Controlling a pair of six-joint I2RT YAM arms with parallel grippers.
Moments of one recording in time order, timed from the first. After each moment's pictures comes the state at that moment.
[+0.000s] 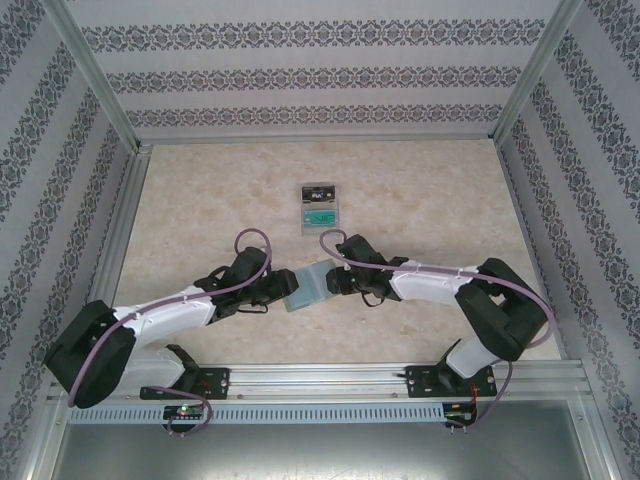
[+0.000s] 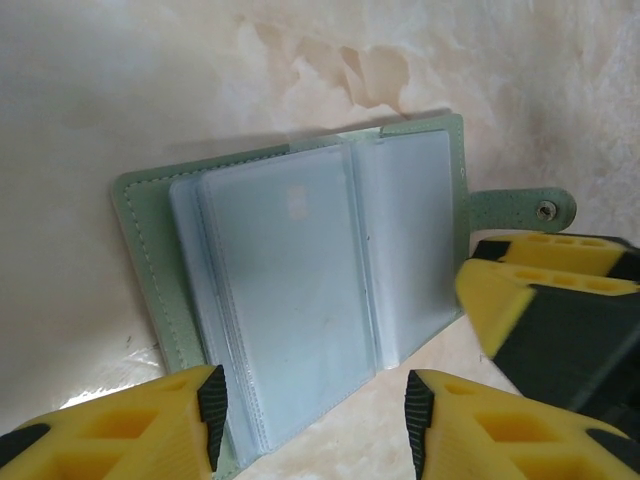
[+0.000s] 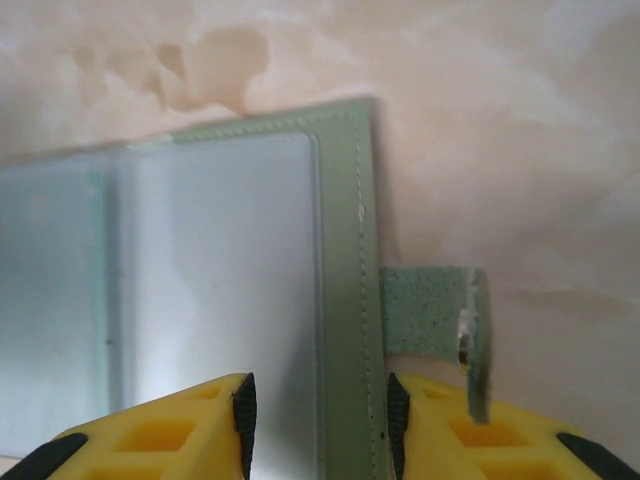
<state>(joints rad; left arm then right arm) -0.67 1.26 0.49 -0.04 0.16 -1.04 0.75 1.57 0.69 -0.13 -0.08 0.57</state>
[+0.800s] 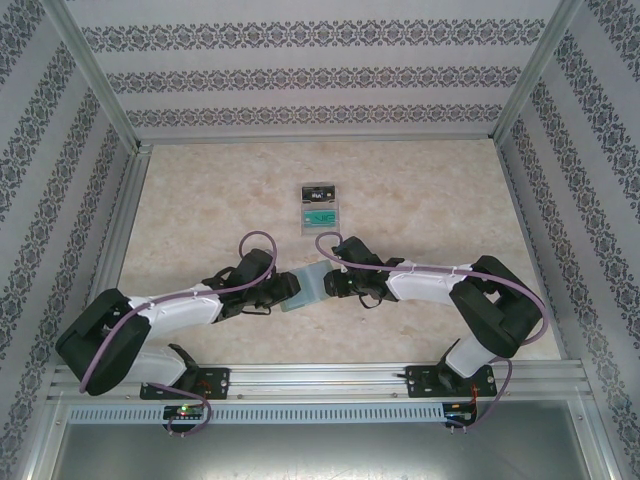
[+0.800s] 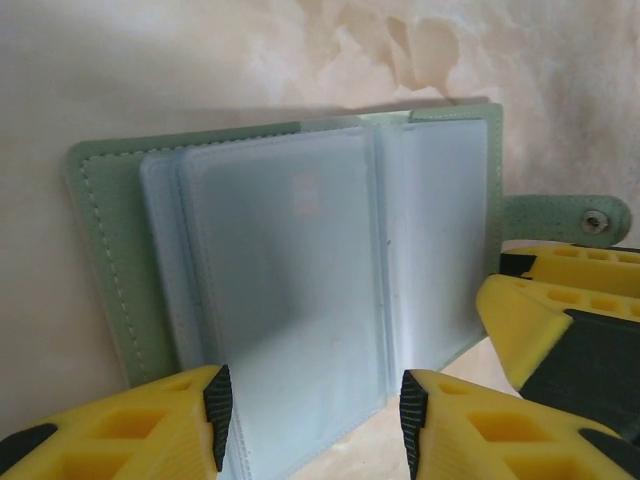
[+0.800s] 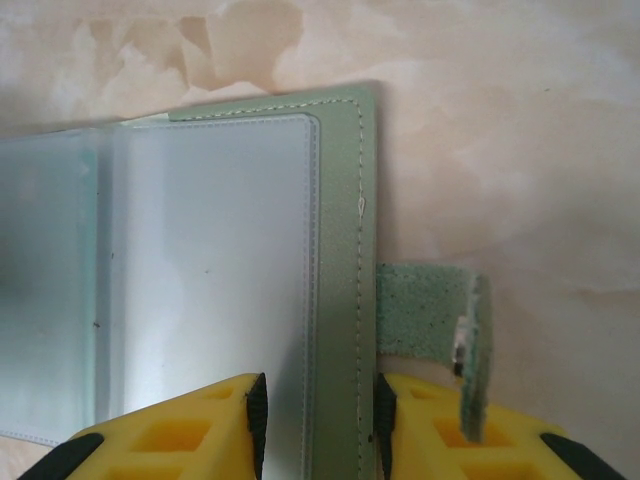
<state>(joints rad) -0.68 1.35 0.49 0.00 0.15 -1.06 0.76 1.58 0.70 -0.11 -0.10 0.57</state>
